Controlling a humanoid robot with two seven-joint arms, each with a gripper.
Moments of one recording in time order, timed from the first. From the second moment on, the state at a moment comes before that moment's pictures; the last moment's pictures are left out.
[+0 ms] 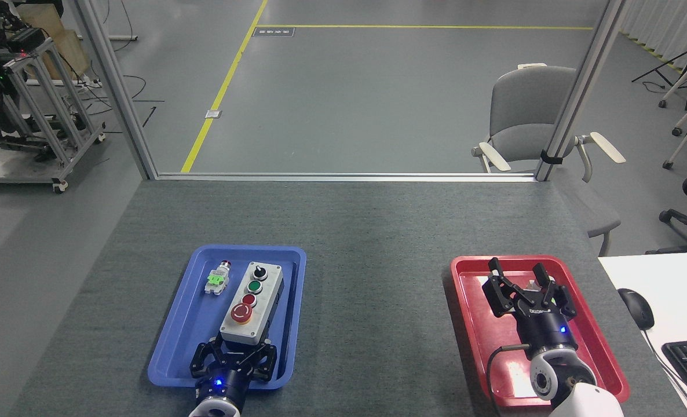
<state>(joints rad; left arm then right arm) -0.27 0.01 -0.19 -0.87 -1.37 0.10 0.27 -0.27 -0.06 -0.18 -1.16 1.24 -0.32 -0.12</state>
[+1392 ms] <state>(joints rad) -0.24 -0.11 -0.28 -1.11 -1.35 0.17 0.22 -0.27 -0.06 -0.18 -1.16 1.24 -0.32 -0.12</state>
